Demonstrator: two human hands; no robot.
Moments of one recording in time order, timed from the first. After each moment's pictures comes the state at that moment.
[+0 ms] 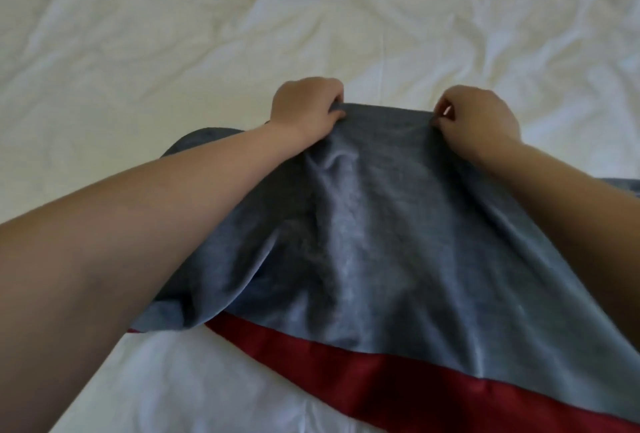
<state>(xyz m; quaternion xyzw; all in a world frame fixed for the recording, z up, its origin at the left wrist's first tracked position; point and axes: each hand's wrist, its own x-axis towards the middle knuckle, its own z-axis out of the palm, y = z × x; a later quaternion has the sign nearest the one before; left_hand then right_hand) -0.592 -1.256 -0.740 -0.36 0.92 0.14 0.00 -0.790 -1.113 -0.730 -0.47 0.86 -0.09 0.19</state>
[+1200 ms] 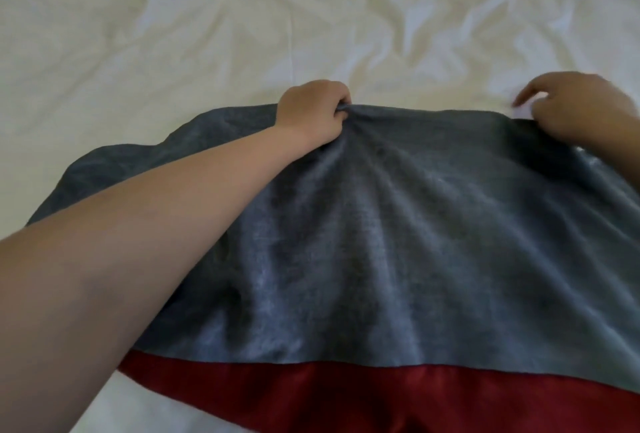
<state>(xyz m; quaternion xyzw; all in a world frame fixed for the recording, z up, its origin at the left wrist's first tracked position) -0.712 -1.200 -0.781 -0.31 0.93 0.18 0.02 -0.976 -1.004 -0.756 -0.36 0.91 0.01 0.22</state>
